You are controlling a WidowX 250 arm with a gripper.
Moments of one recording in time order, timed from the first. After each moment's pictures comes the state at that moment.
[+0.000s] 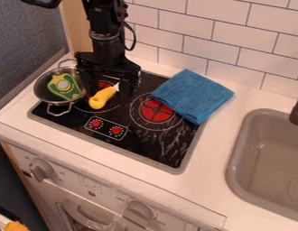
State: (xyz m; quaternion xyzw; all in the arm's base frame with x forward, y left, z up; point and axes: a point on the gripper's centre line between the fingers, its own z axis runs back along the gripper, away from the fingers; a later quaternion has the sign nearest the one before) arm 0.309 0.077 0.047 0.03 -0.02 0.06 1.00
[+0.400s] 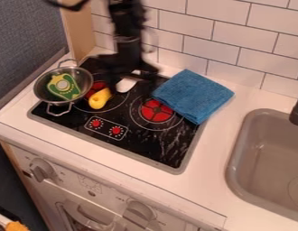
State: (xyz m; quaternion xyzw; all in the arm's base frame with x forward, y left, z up) arm 0.338 0.034 0.042 0.01 -0.03 0.03 1.00
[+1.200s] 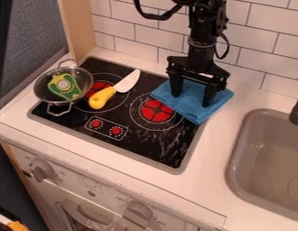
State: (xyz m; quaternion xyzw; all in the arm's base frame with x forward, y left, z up) arm 0.401 -0.033 0.013 0.02 -0.03 0.00 1.00
